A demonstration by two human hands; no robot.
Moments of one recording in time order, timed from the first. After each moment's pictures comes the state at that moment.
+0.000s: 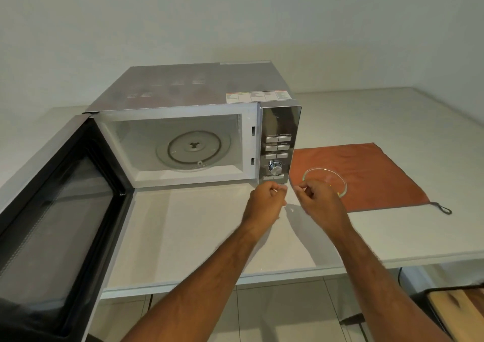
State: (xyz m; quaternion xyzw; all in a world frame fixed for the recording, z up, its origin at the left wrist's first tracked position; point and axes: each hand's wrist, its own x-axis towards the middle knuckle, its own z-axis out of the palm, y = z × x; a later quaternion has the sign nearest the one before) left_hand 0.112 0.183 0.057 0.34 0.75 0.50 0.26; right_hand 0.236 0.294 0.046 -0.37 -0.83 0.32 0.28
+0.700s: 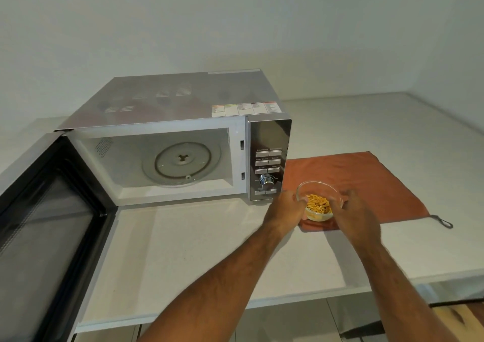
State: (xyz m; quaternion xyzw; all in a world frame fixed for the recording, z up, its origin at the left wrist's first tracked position) left_hand 0.133 0.270 0.047 0.37 0.76 0.41 0.33; right_hand 0.285 0.364 0.028 -0.56 -0.75 0.24 0.25
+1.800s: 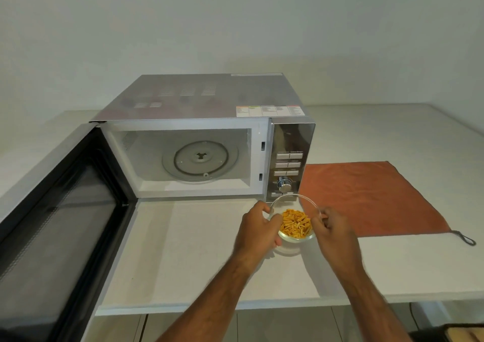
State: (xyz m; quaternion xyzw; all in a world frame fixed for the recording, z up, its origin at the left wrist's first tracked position) left_hand 0.101 0.164 0.052 0.27 0.78 0.49 0.27; right_hand 0.243 0.273 0.037 -0.45 -0.77 0.34 0.30
